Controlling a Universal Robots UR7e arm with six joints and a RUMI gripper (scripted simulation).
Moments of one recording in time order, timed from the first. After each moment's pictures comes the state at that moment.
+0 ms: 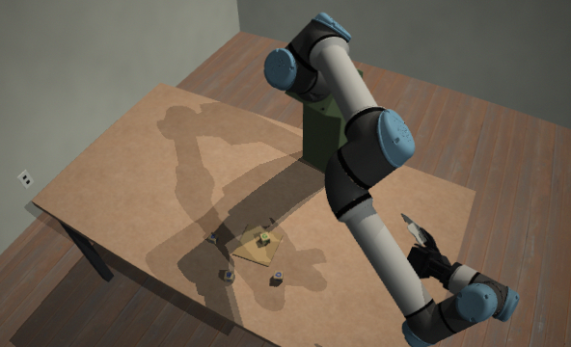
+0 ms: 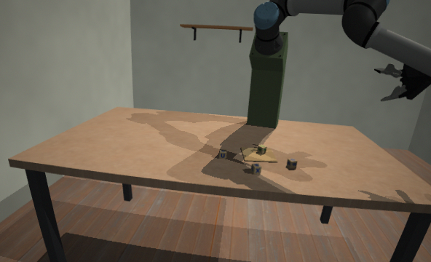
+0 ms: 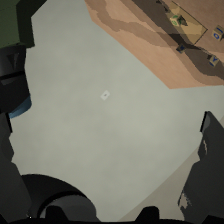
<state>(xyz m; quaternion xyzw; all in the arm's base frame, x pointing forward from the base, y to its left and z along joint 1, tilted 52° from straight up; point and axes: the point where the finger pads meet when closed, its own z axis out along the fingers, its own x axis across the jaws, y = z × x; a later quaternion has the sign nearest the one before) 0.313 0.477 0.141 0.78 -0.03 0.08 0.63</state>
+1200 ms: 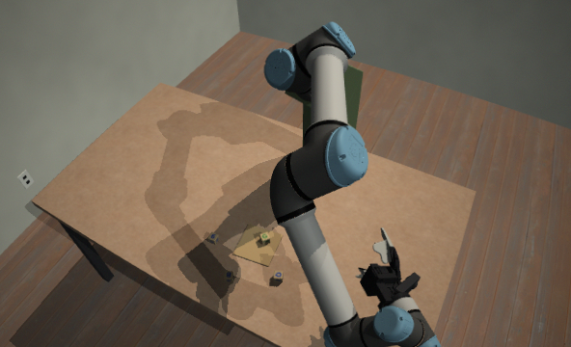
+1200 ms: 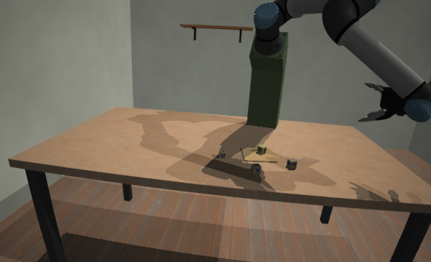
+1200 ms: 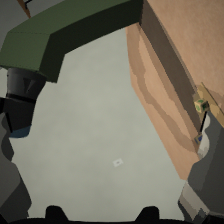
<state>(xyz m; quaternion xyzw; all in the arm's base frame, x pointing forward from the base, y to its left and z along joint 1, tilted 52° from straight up) 0.375 0.428 0.100 0.87 0.00 -0.12 0.47</state>
